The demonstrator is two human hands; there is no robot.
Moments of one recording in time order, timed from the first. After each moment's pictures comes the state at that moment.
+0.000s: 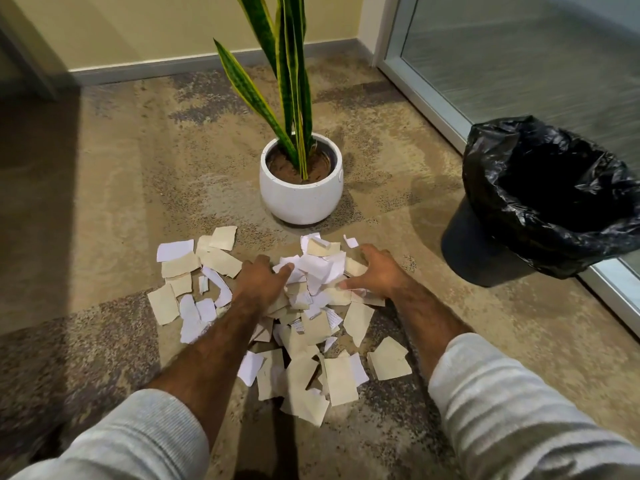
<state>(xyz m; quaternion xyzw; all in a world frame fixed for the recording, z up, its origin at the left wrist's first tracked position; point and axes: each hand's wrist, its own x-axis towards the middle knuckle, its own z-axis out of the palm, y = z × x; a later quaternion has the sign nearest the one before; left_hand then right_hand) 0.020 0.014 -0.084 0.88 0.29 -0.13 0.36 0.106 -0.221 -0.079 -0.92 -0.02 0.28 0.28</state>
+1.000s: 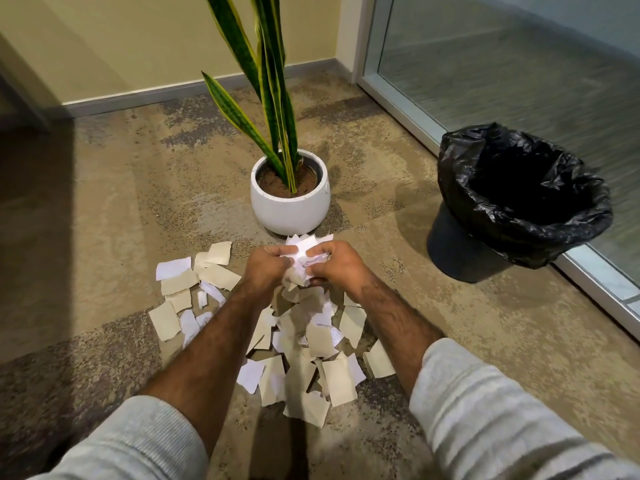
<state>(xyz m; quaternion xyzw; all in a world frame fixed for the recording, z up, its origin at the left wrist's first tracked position) 0.034 -0.007 -0.017 0.68 0.31 -0.07 0.66 0.067 -0.159 -0.008 -0.79 0.04 0.26 0.56</state>
